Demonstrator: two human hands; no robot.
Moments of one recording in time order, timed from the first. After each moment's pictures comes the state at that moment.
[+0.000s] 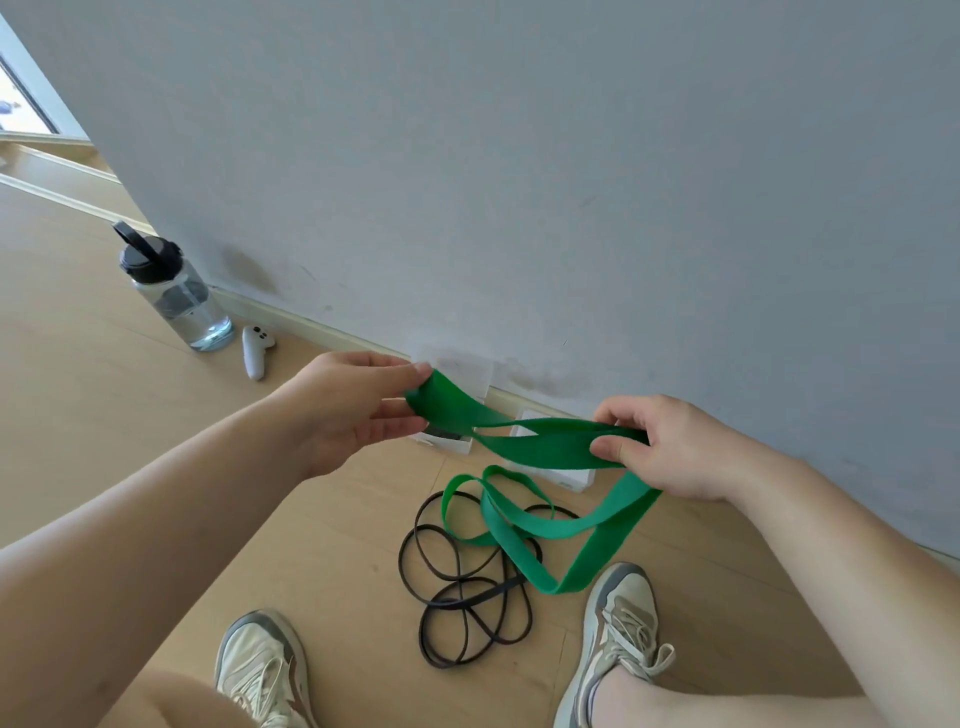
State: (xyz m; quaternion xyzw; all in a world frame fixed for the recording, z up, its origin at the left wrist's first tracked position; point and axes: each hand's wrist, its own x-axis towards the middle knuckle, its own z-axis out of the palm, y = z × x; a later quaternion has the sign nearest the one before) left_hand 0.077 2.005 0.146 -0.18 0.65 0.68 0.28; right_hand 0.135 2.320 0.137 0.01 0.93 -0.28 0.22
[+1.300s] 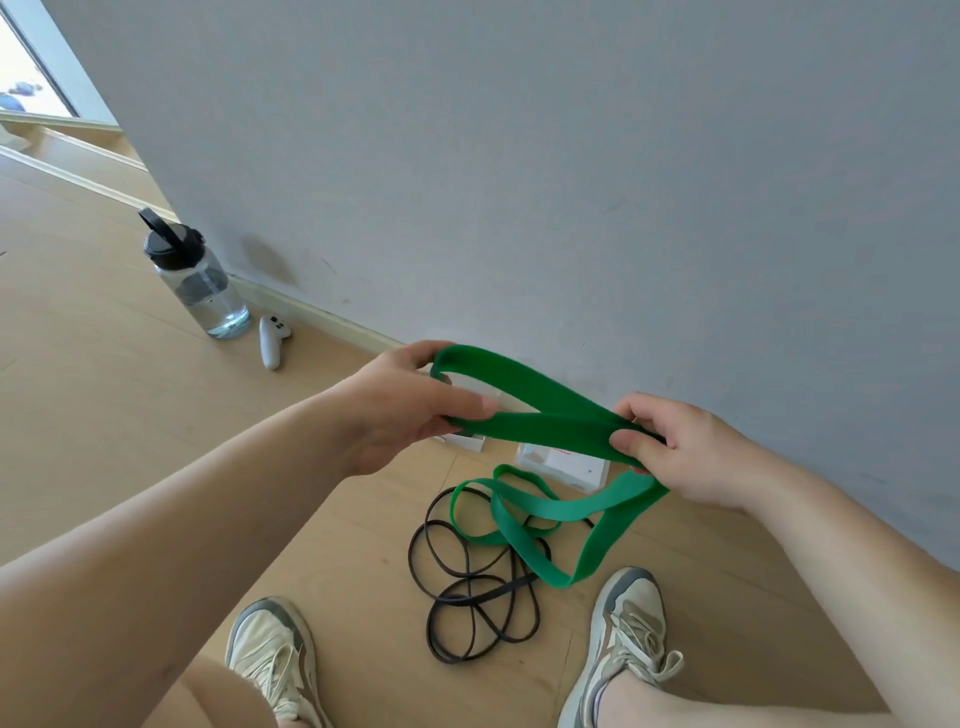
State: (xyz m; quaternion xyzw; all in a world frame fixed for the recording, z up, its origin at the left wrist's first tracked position) left_hand 0.086 2.019 0.156 -0.10 0.64 0.68 0.33; right_hand 0.136 2.313 0.137 0.02 0.93 -0.32 0.21
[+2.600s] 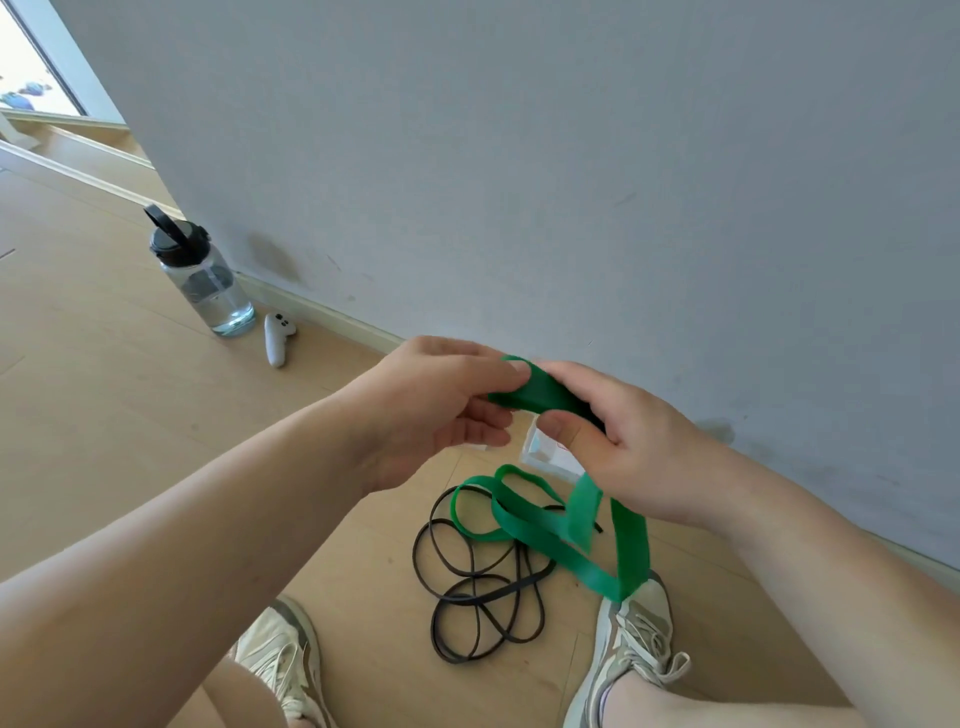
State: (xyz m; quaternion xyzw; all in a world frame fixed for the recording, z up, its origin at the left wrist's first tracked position) left_hand 0.104 2.034 0.182 -0.08 0.63 0.70 0.33; right_hand 0.147 2.235 0.181 -0.12 0.90 -0.40 0.14
